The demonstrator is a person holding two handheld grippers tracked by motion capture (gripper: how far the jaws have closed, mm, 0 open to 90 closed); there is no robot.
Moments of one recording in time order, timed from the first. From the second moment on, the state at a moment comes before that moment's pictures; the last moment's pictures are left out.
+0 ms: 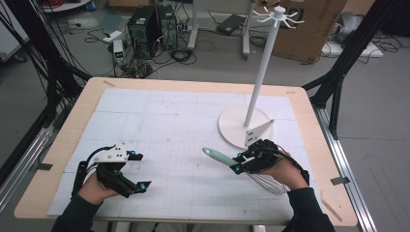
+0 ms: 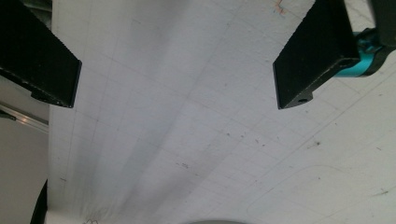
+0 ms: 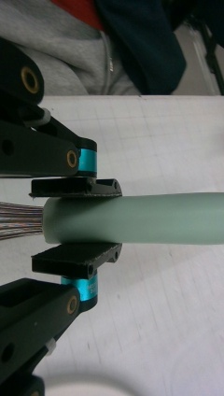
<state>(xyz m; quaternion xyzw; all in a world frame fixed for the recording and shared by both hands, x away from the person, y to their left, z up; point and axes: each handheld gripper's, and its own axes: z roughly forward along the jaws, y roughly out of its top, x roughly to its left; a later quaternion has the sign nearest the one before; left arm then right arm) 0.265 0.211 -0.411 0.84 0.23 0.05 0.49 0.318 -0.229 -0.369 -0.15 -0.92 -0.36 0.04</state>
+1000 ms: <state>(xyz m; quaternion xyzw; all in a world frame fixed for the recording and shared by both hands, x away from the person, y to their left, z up) 0.265 0.210 -0.411 0.84 0.23 0.05 0.49 0.319 -0.306 -0.304 -0.20 -0.82 -0.53 -0.01</state>
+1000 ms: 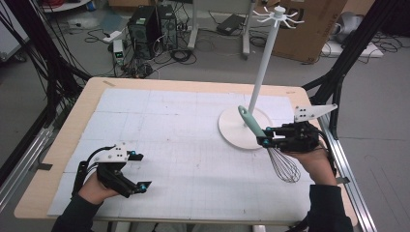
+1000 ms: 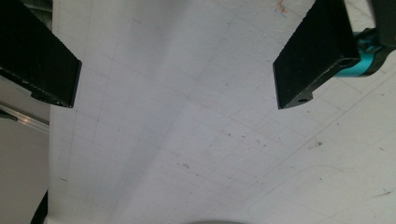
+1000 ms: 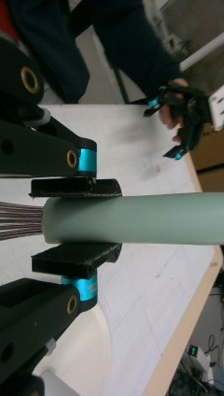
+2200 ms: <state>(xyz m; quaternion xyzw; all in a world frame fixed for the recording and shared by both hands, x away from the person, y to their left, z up) 0.265 0.209 -0.411 0.84 0.22 0.05 0.49 0.346 -0.358 -0.230 -0.25 -0.73 -0.64 -0.07</state>
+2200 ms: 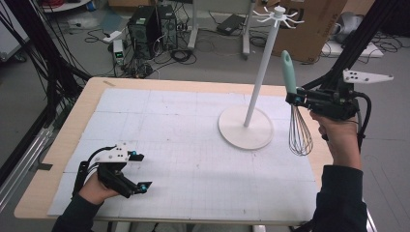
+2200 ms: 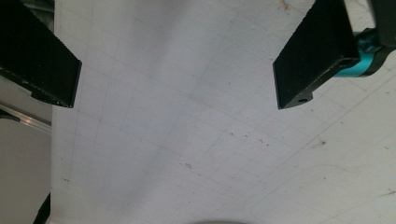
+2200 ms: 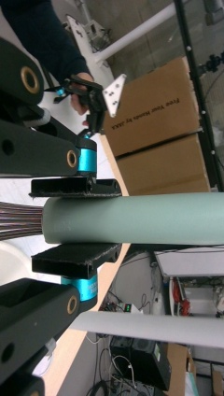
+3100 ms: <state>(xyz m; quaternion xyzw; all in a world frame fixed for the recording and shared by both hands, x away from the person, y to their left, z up) 0.263 0.208 -0.411 0.84 0.22 0.05 0.49 0.378 -0.365 -0.200 -0.27 -0.68 -0.67 -0.06</state>
